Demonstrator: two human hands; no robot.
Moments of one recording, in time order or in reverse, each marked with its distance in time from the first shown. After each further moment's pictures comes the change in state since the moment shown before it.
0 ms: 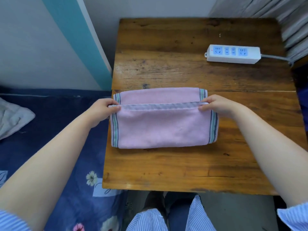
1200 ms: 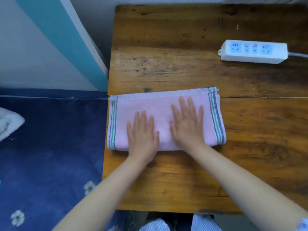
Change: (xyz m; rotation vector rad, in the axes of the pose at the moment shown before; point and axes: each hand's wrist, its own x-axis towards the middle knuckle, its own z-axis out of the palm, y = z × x) left_hand 0.006 -0.005 0.133 0.666 0.276 0.234; right_hand 0.051 -0.020 0.114 -0.760 0.723 -0.389
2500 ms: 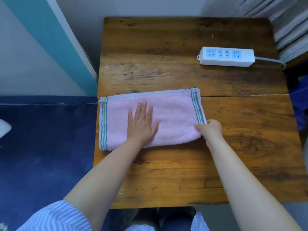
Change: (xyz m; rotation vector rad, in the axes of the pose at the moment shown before) left_hand 0.038 0.014 0.018 0.154 -0.069 0.156; right_hand -0.024 0.080 -0.017 0.833 -0.104 1.114
